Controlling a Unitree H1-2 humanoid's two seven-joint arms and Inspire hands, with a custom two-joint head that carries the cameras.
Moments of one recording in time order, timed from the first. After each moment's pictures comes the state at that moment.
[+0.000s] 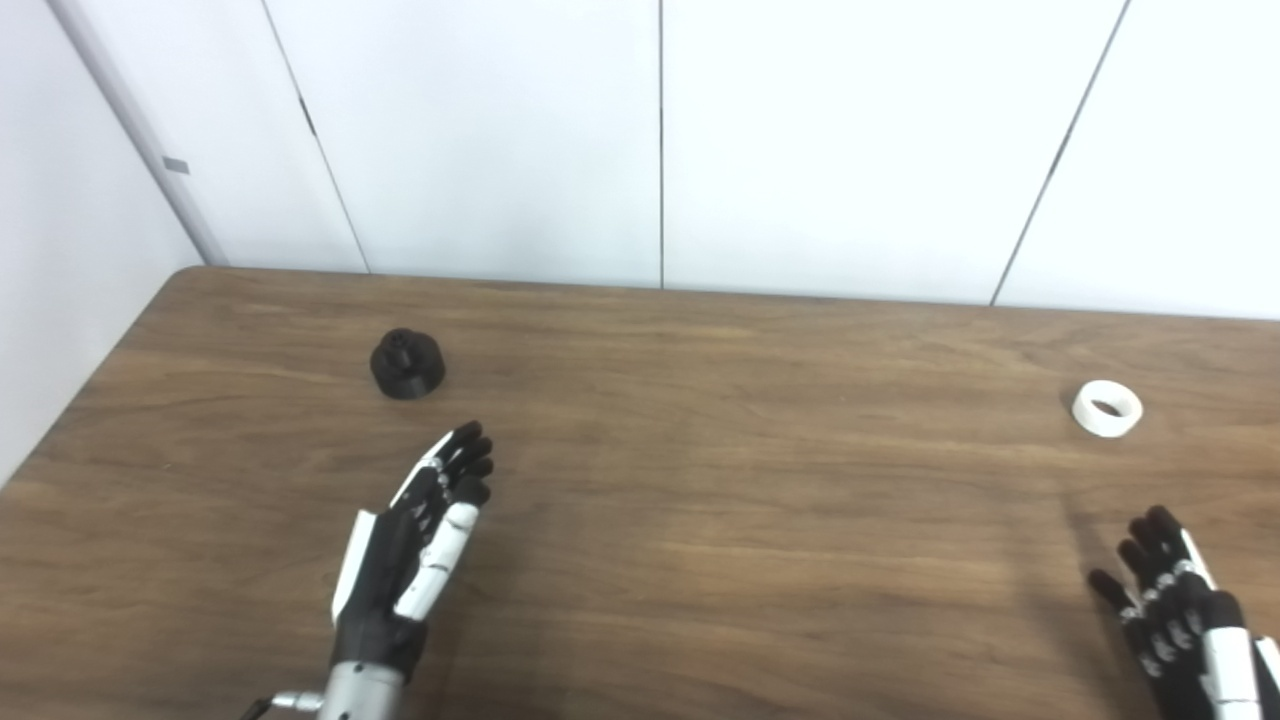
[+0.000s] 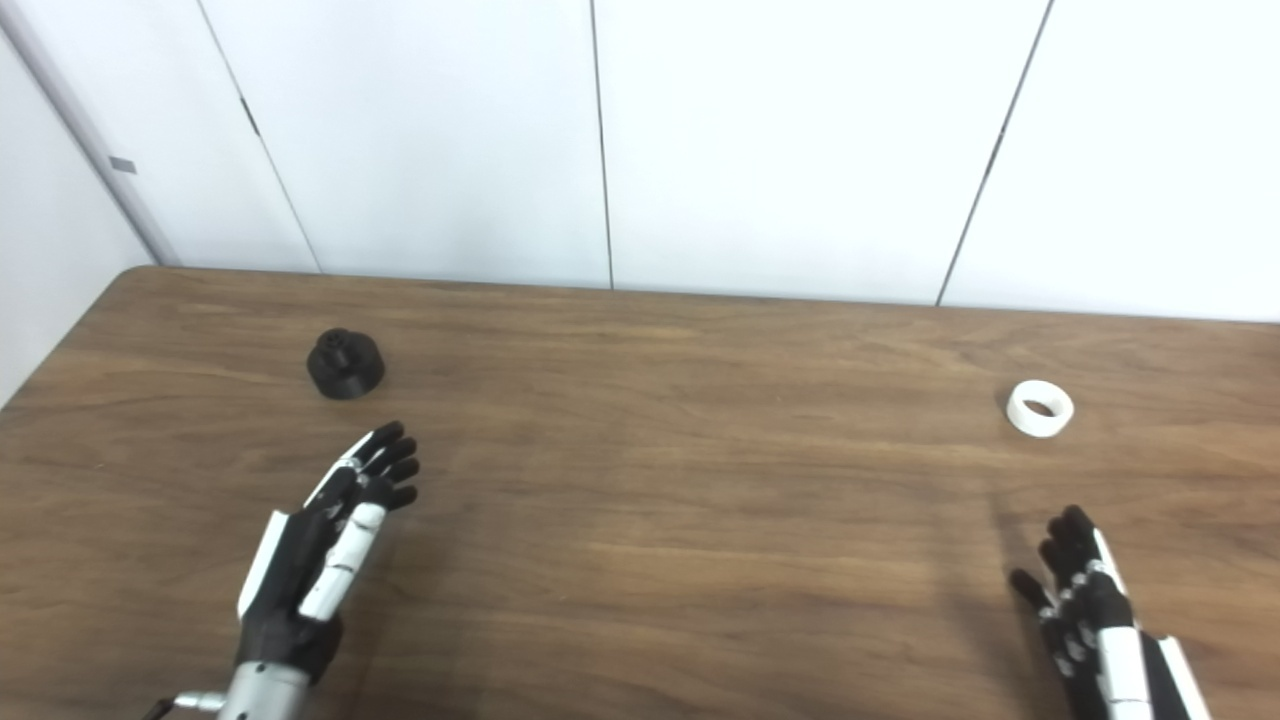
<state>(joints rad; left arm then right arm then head) 0.27 0.01 0.16 -0.37 -0.01 0.02 -0.07 0.22 -0.23 -0.16 -0.23 0.25 -0.02 0.19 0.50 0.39</state>
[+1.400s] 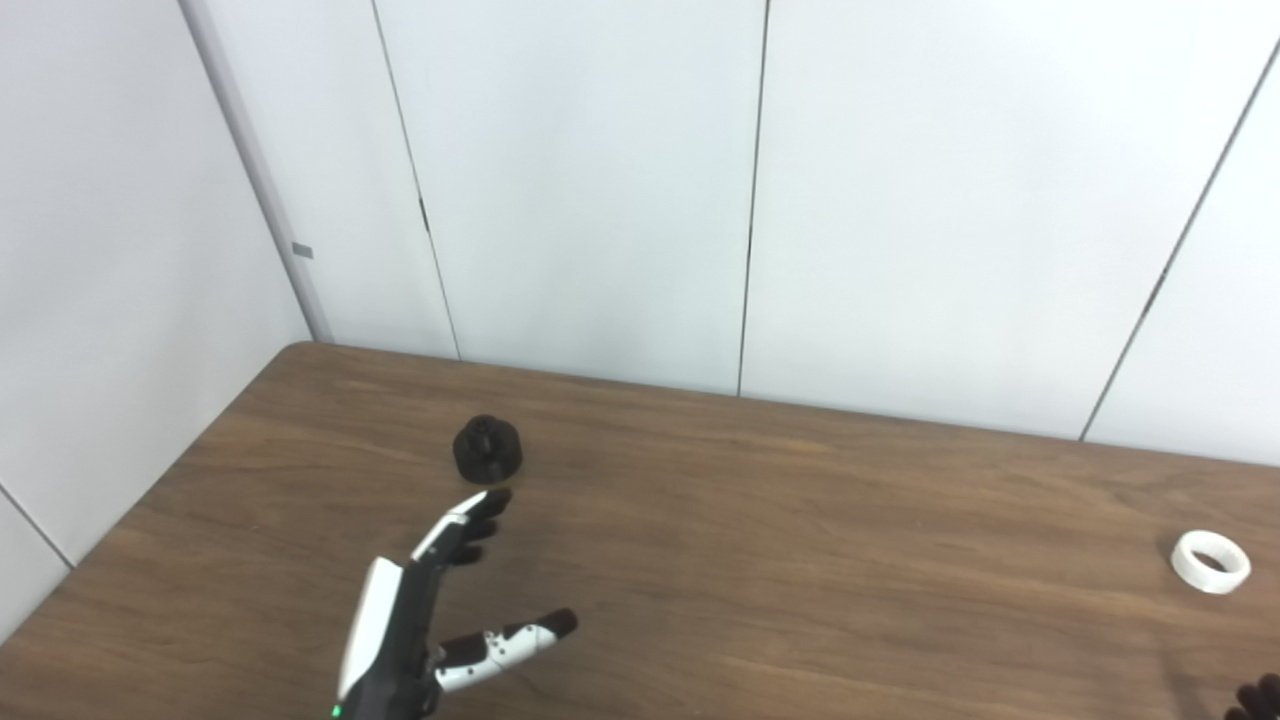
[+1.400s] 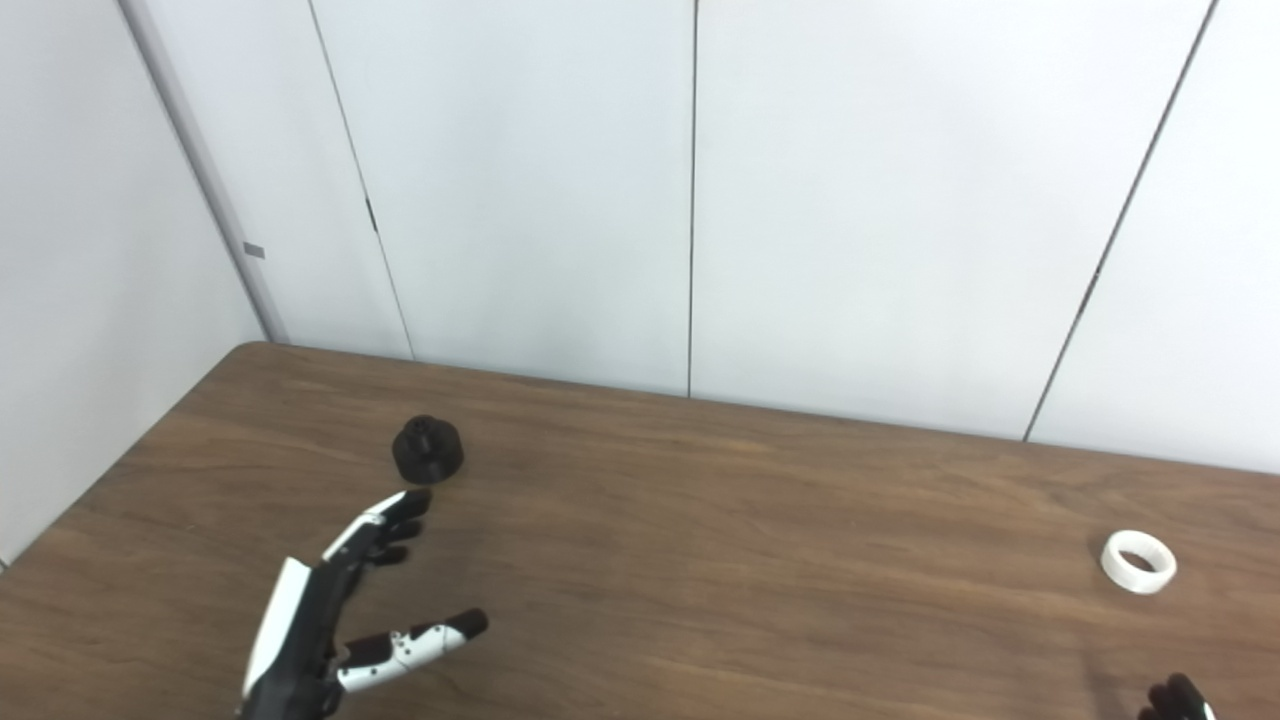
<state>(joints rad) 0.26 0.03 0.21 -0.49 0.45 0.08 0.03 0.23 -0.23 -0.16 -0.21 0.25 -0.06 0.20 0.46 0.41</state>
